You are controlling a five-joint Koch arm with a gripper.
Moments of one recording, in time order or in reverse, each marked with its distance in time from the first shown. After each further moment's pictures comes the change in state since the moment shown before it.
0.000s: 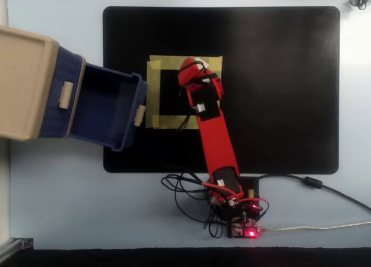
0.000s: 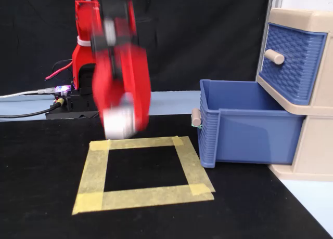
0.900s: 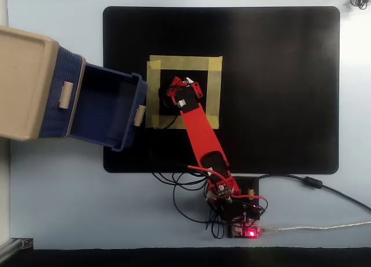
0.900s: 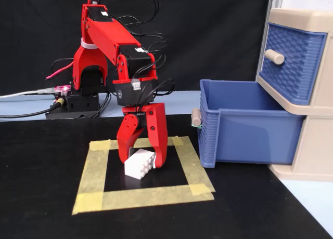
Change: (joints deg) arm -3.9 -10.7 27.8 -22.9 -2.5
